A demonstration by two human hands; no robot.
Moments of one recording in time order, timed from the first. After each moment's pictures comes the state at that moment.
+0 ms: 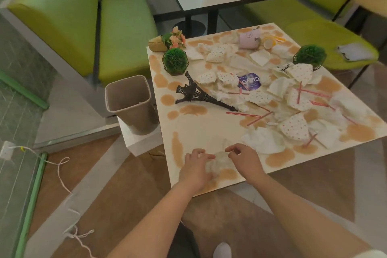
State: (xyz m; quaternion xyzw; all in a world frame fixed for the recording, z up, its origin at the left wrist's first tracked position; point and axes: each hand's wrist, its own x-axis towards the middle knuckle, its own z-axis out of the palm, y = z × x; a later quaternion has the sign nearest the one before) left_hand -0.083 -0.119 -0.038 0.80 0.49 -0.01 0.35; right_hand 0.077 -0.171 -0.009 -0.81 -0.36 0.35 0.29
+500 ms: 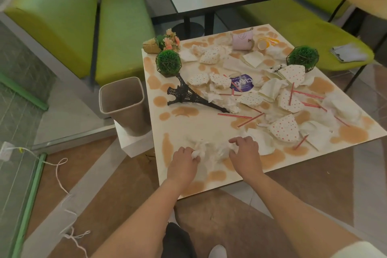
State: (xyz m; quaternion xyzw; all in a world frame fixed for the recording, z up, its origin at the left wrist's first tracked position) left_hand -0.068 -0.109 -0.036 0.76 0.57 0.03 0.30; right_hand 0.114 -0.174 -0.023 -0.85 -0.45 0.20 0.21
